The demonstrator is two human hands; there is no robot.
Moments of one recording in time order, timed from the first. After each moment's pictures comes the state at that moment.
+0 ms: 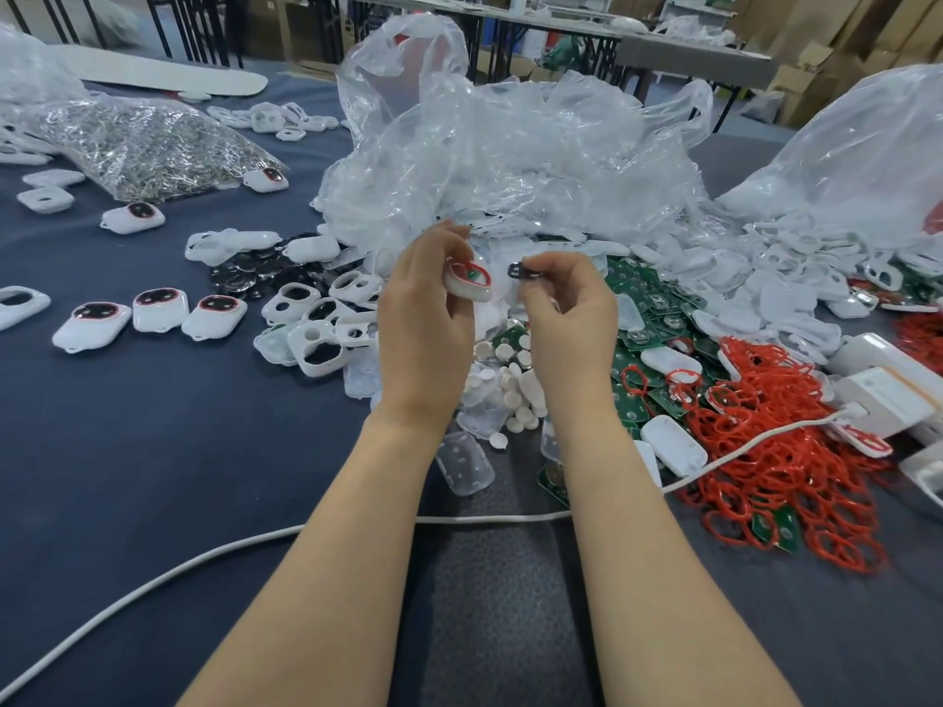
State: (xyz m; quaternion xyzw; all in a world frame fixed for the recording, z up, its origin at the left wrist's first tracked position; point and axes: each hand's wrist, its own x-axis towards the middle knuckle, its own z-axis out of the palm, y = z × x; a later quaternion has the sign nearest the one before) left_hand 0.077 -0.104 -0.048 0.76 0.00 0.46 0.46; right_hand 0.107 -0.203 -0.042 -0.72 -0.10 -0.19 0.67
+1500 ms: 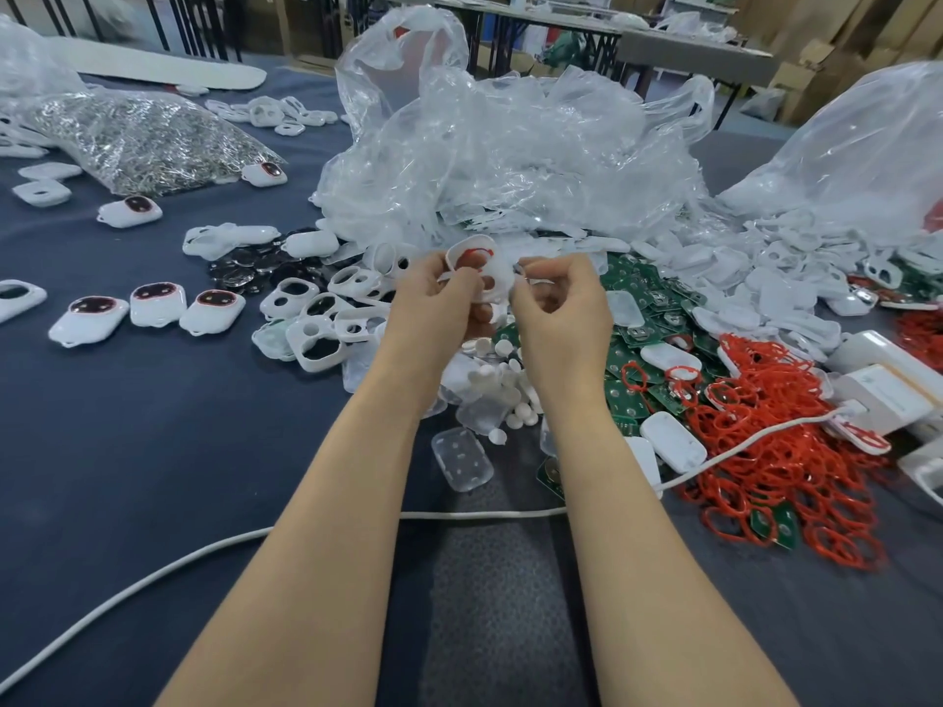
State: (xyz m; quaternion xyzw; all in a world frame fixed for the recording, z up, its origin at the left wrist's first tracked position) left_hand 0.082 -0.100 -0.038 0.60 0.10 0.14 0.78; right_hand 0.108 -0.202 -0.047 -0.76 -0.09 -0.20 0.62
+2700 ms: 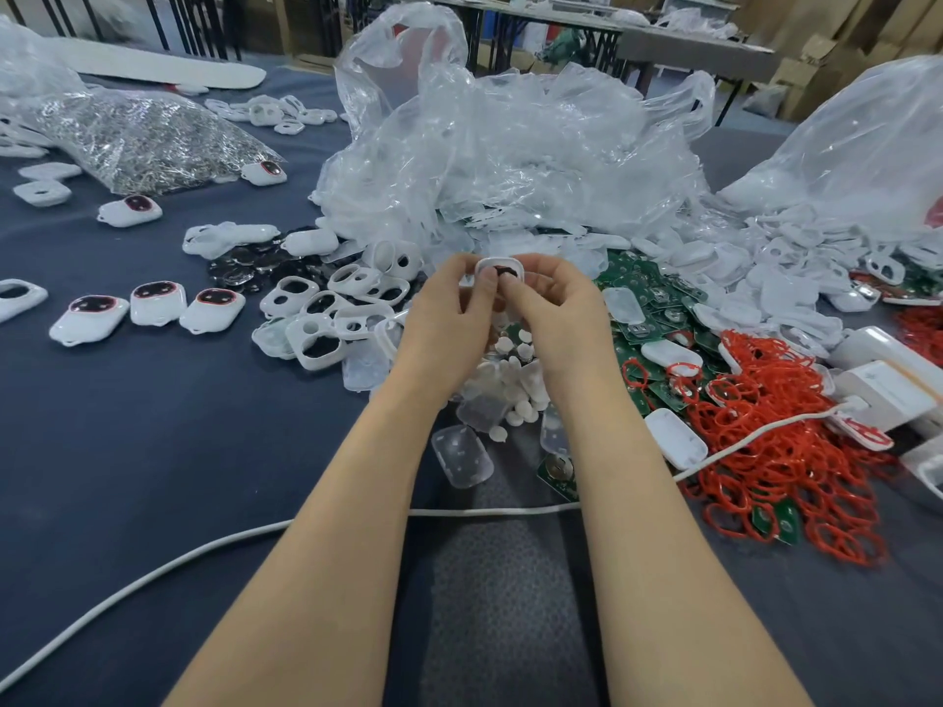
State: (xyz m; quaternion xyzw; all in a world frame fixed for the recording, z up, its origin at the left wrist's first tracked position) left_hand 0.084 -0.106 -0.049 0.76 0.04 0.18 0.62; right_hand 0.112 -0.208 -0.041 -0.71 -0.09 -0.04 0.70
